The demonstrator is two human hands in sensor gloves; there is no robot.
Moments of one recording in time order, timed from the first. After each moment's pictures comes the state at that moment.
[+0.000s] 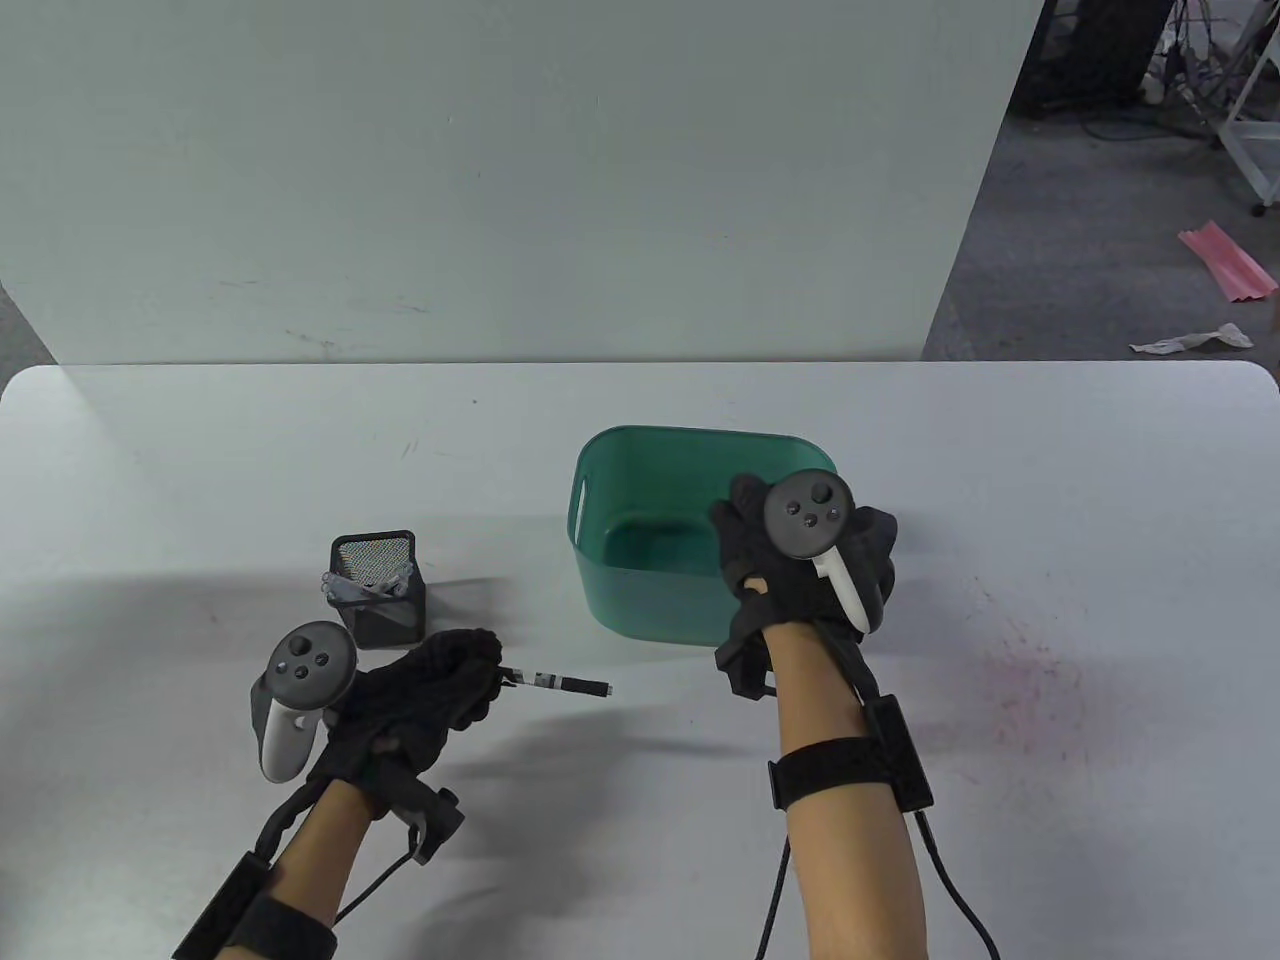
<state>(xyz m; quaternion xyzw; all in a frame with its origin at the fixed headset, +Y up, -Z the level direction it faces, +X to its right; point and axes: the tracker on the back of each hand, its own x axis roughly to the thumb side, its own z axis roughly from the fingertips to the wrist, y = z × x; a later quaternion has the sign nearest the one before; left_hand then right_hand) -0.262 -0.706 -0.344 -0.08 -0.11 0.55 0.83 0.111 -0.609 -0.416 -0.03 -0.07 0.95 0.30</state>
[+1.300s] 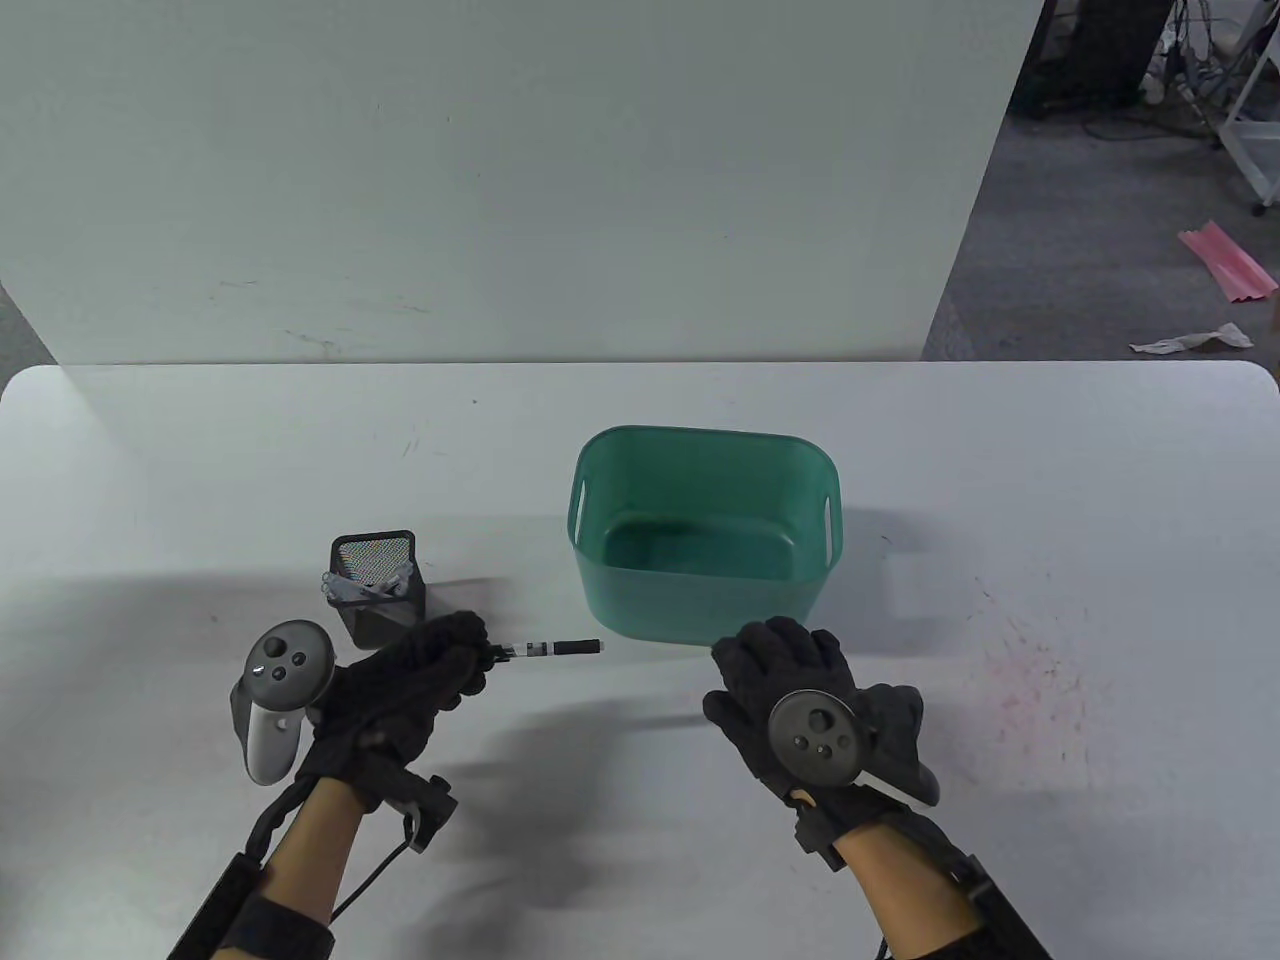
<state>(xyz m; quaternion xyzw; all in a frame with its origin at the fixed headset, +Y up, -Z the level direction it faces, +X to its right) -0.271 -0.692 -0.340 -0.04 -0.08 0.56 0.83 0.118 -0.663 -0.300 0.21 -0.09 0.96 0.15</state>
